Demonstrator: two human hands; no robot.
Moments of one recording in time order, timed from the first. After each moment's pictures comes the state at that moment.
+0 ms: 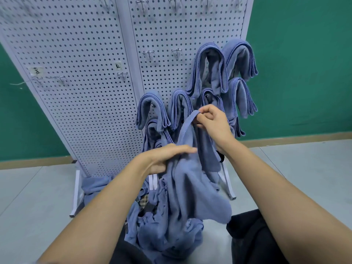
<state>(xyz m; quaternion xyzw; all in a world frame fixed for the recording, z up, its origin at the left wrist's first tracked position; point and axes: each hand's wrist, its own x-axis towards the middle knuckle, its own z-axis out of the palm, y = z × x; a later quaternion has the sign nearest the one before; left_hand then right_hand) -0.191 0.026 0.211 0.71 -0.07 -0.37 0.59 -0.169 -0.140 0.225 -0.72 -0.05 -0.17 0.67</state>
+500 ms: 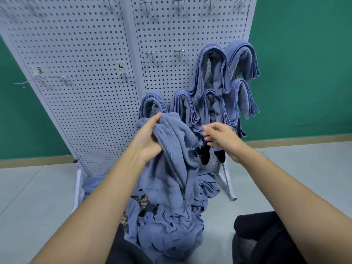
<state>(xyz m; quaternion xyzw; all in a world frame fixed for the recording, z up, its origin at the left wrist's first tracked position) -0.177 0.050 0.234 0.36 0.04 -0.20 0.91 -0.184 -0.165 0.211 -0.77 0.00 0.00 0.64</state>
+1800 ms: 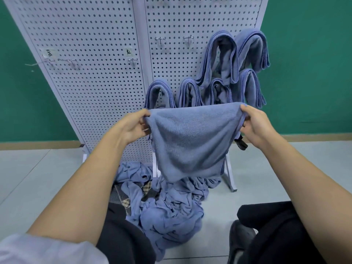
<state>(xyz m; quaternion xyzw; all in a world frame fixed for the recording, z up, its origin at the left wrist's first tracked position) -0.165 0.102 0.229 0.62 0.10 -0.10 0.77 -0.182 -0.213 0.215 -0.60 0.08 -0.08 0.79</state>
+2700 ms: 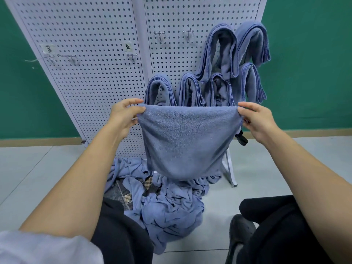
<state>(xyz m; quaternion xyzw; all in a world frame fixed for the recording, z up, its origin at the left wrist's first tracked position) -0.166 0.118 0.226 0.70 0.08 0.06 0.70 -0.179 -0.226 0.204 -0.68 0.10 -0.12 0.71</state>
